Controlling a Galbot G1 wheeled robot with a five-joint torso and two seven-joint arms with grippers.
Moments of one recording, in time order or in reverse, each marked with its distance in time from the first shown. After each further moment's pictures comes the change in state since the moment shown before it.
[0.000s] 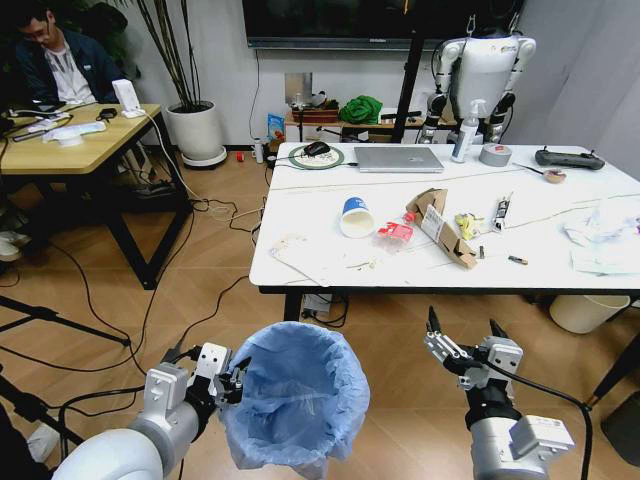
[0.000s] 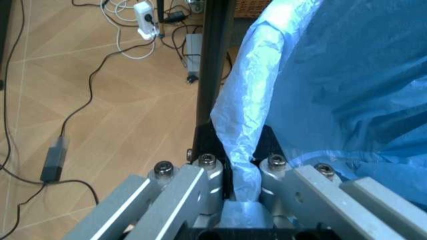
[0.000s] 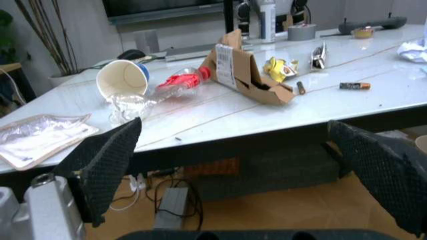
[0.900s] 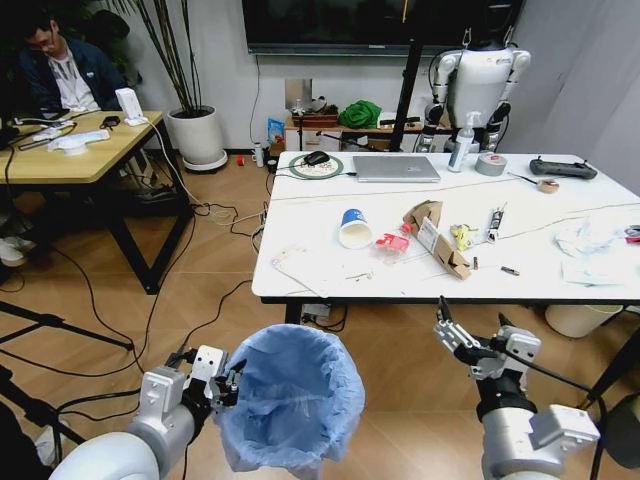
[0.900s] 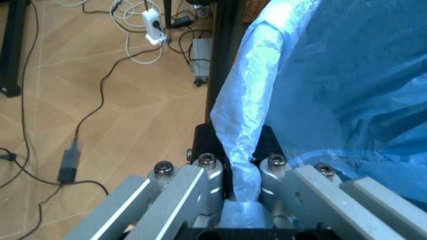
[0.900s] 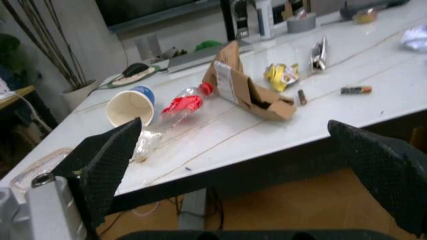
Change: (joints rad) left arm 0.028 0.009 -0.046 0.000 0.025 0.000 0.034; right arm 0.065 -0.061 0.049 0.041 0.246 -0.131 0.067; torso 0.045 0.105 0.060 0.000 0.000
